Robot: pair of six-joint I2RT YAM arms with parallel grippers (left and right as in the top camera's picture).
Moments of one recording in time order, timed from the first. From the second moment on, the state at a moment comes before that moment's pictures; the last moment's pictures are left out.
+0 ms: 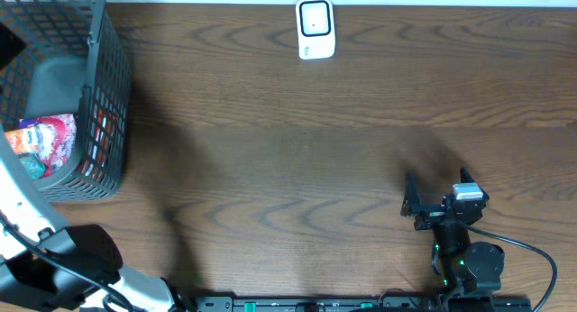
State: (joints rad) left arm 0.57 1.78 2.04 -1.03 -0.09 -0.27; right arm 0.05 0.01 0.01 -0.07 -0.05 0.02
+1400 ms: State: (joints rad) left arm 0.60 2.05 1.73 -0.99 -0.29 0.10; right arm 0.05 0.01 0.01 -0.07 -0.05 0.02
